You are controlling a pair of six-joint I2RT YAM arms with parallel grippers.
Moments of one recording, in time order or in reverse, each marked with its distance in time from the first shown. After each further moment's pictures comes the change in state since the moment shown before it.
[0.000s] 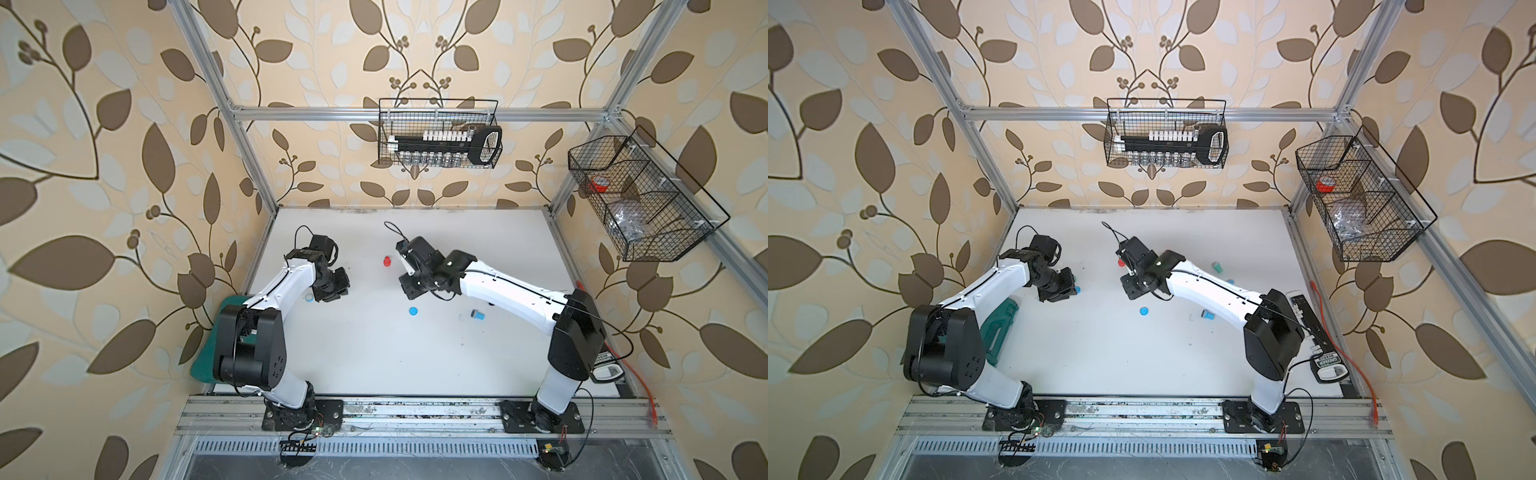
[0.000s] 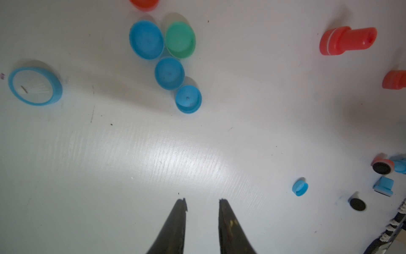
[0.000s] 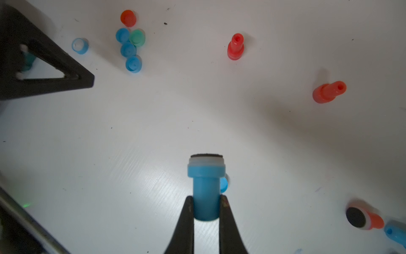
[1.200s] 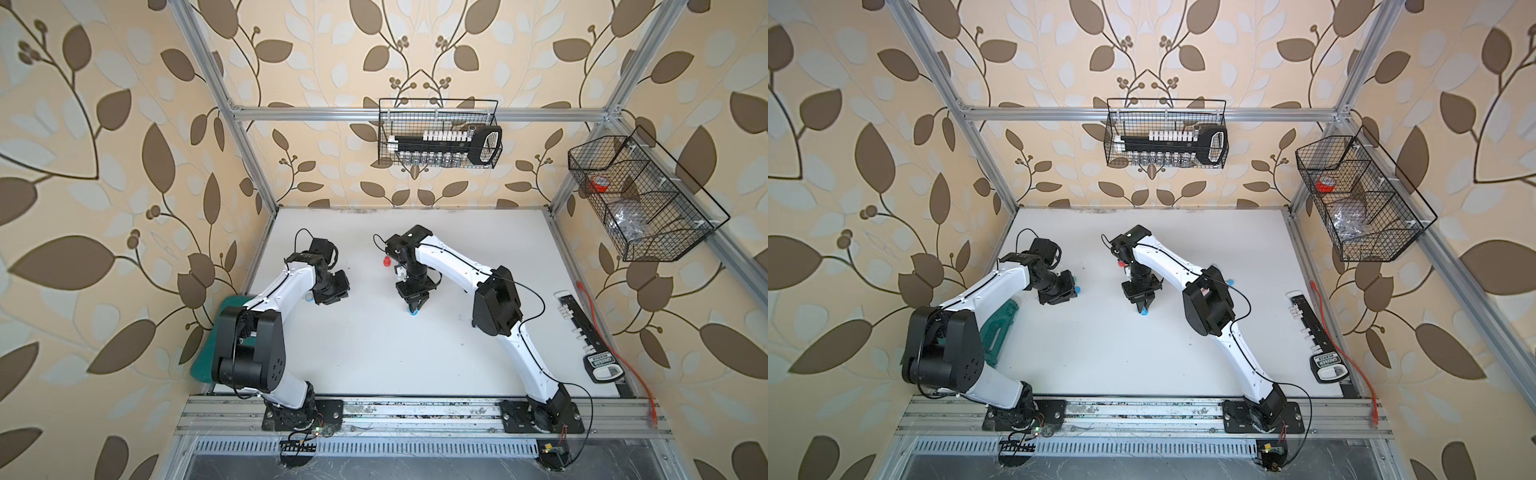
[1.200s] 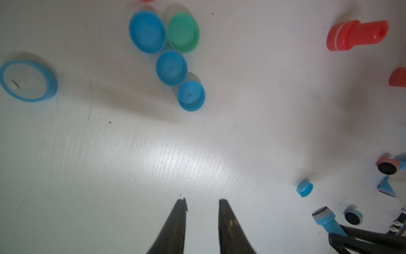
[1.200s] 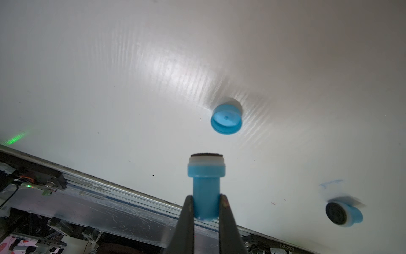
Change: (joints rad) left arm 0.000 -0.013 -0.043 0.034 0.001 -0.001; right arm -0.080 0.605 0.657 -0.800 -0.264 0.010
